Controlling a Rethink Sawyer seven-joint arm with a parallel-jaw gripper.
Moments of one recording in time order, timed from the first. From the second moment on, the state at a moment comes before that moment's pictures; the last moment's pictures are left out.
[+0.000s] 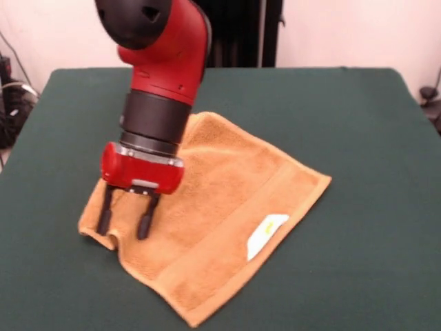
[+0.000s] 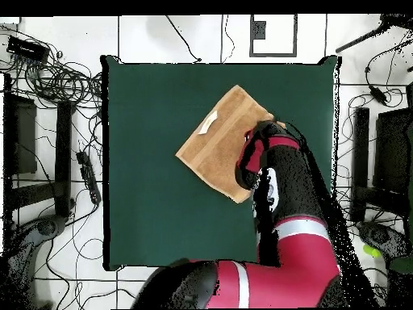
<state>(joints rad) -0.24 -0.38 0.13 1.26 -1.56 0.24 2.56</state>
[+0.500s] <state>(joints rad) -0.41 -0.44 0.17 1.32 -1.35 0.24 2.50</state>
